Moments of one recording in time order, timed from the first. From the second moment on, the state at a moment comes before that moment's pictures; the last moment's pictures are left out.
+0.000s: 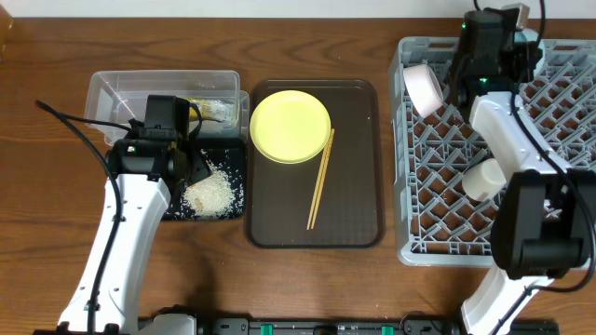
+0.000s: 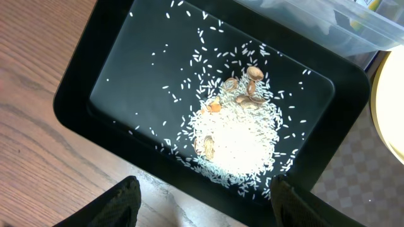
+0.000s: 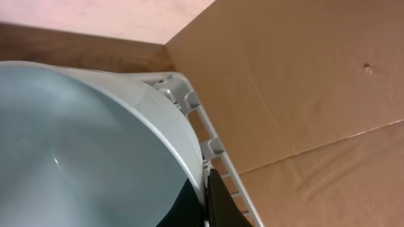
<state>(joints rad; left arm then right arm) -0.05 1.36 1.13 -1.05 -0.22 -0.54 0.04 1.96 1.46 -0.05 1.08 -0.36</state>
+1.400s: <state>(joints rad) -0.05 1.36 1.13 -1.05 -0.22 -0.54 0.19 1.65 1.46 -0.68 0.43 0.05</state>
